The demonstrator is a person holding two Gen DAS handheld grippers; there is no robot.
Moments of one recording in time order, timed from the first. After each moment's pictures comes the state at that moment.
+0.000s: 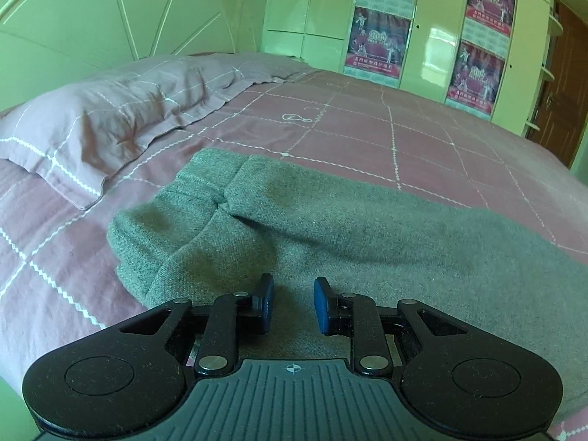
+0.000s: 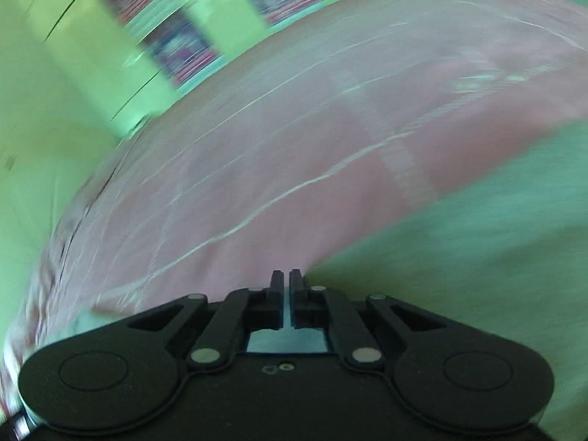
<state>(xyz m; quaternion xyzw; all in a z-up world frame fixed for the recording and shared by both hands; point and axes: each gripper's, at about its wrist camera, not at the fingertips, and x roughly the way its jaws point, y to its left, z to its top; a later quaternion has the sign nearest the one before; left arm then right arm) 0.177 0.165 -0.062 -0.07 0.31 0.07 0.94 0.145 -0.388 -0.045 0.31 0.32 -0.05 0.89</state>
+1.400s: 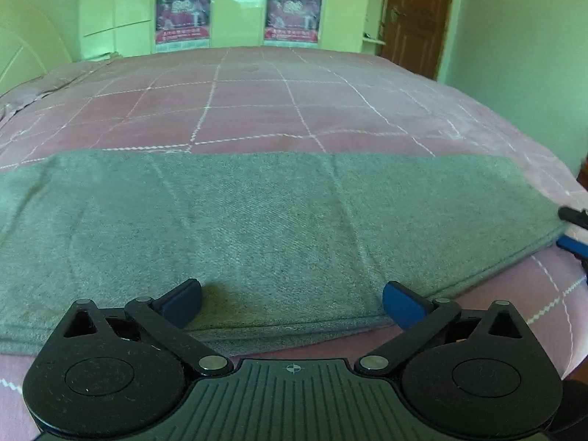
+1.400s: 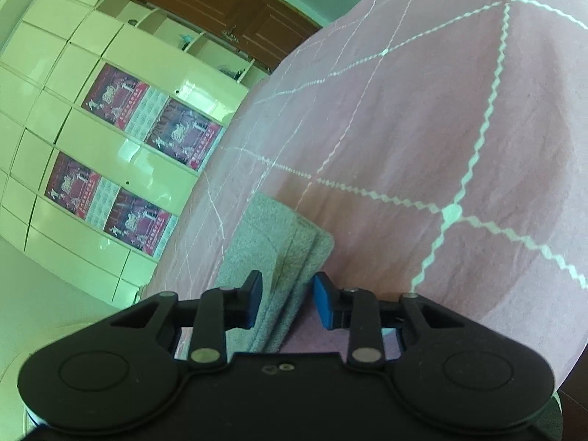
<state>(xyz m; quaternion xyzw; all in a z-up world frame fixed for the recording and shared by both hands) 0.100 -0.262 -0.047 0.01 0.35 -0.13 0.93 -0.034 -0.464 -0.089 0.50 0.14 -0.14 0.84</state>
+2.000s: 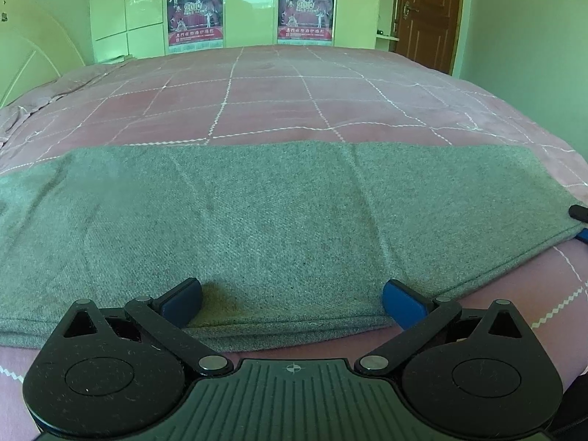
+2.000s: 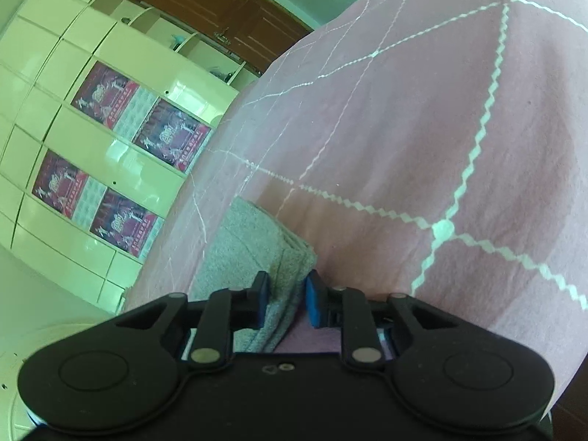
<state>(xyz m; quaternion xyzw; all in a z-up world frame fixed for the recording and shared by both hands) 0.114 -0.263 -0.056 0.03 0.35 -0.11 0.93 -0.019 -0.473 -0.099 0.49 0.16 -0.15 0.85</state>
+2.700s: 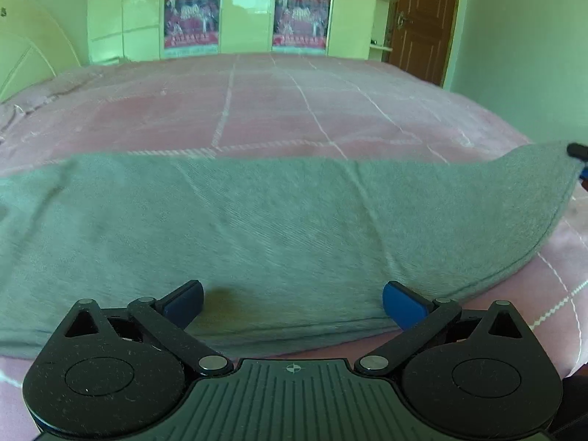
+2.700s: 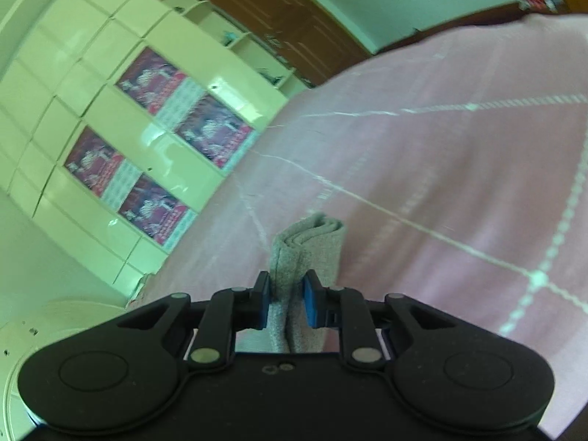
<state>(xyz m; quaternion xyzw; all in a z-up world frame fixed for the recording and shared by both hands) 0.114 -0.228 -0.039 0.01 0.33 -0.13 0.93 0.009 -0.429 -0.011 0.41 0.14 -0.09 0.90</state>
